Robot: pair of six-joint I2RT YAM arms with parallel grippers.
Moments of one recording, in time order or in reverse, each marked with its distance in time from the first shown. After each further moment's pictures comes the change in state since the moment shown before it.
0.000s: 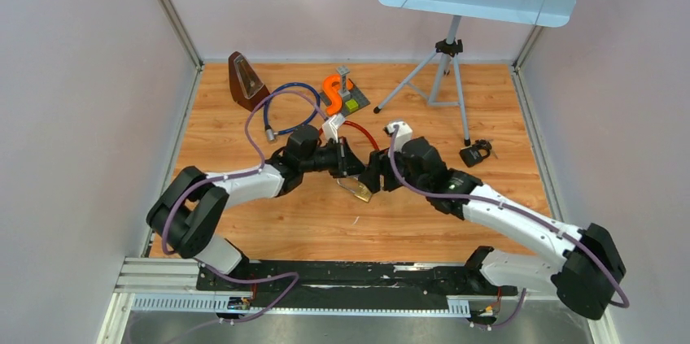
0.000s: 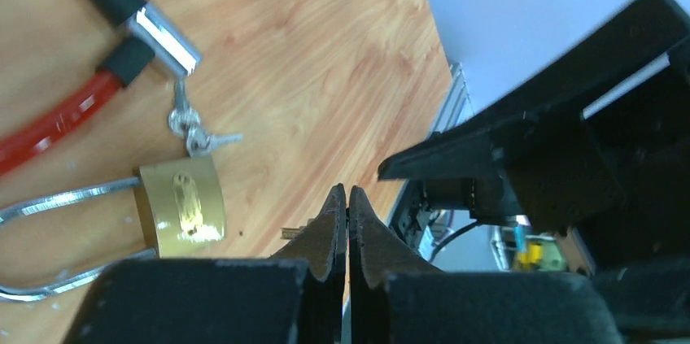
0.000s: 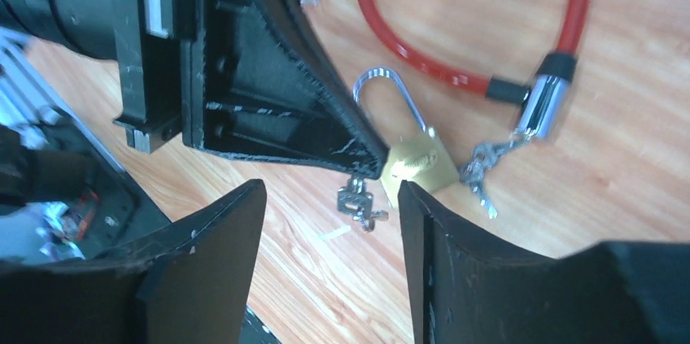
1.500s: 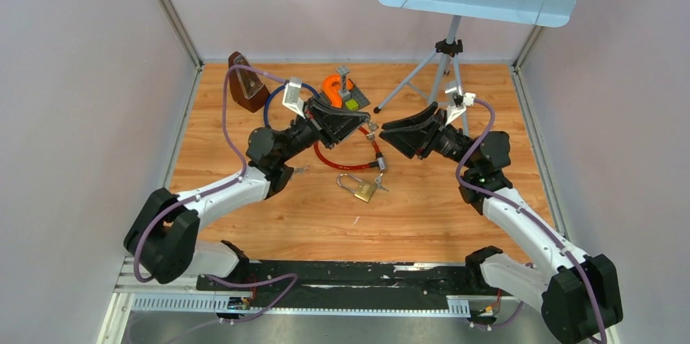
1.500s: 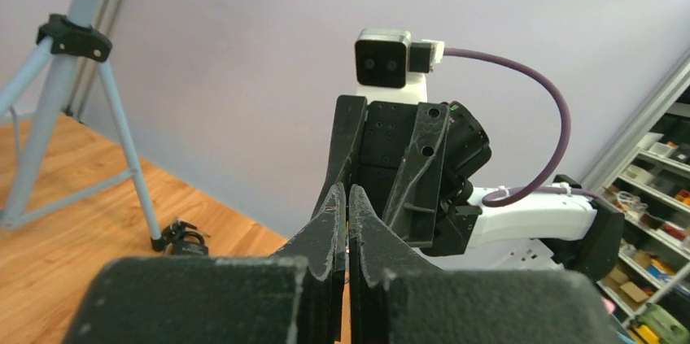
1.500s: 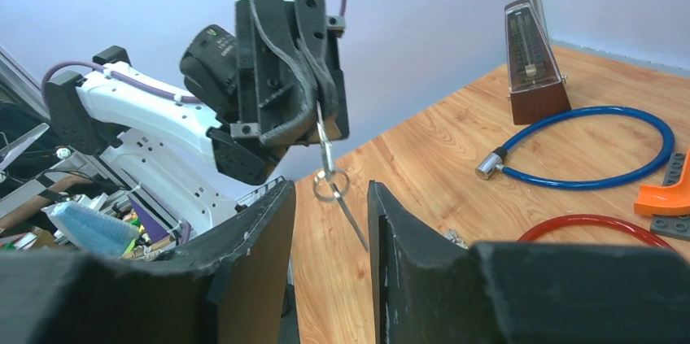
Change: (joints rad) left arm 0.008 -0.230 0.036 0.696 -0.107 0.003; right arm -0.451 -0.140 -0.112 0.950 -0.746 0.327
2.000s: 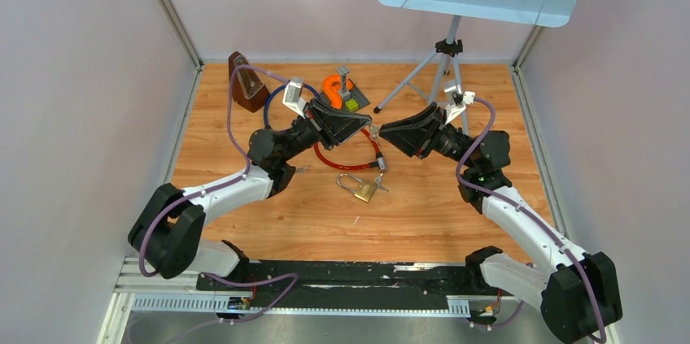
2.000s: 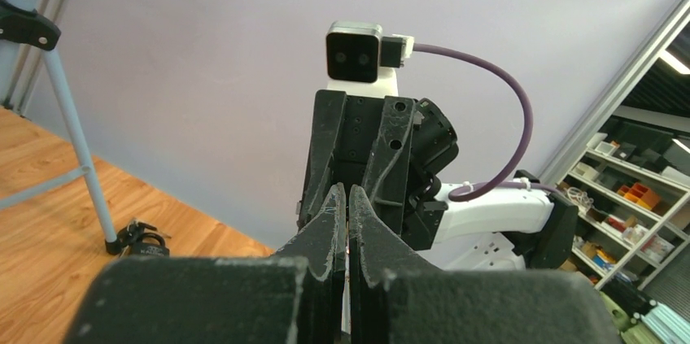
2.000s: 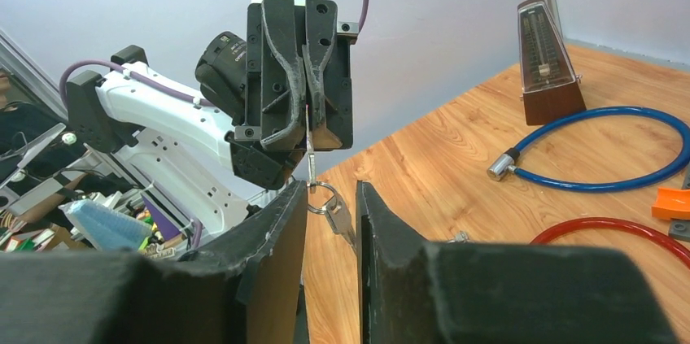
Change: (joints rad) left arm 0.000 0.057 0.000 0.108 0.046 -0.120; right arm 0.000 0.013 0.006 0.032 -0.018 0.039
